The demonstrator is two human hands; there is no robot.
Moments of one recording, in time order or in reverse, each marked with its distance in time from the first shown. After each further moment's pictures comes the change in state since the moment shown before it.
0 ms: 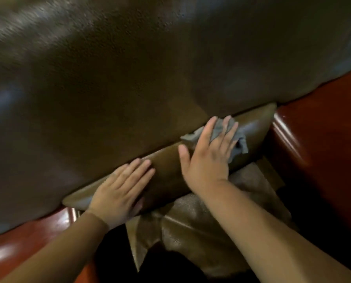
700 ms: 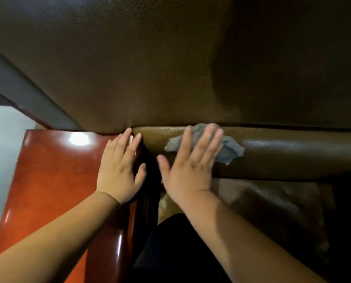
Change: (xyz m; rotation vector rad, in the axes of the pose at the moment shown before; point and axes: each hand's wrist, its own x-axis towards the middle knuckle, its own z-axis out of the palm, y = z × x) left_hand -0.161 0.015 0.021 -0.380 0.069 -0.948; right_hand -0.127 -0.145 0.073 -0.087 -0.231 -0.488
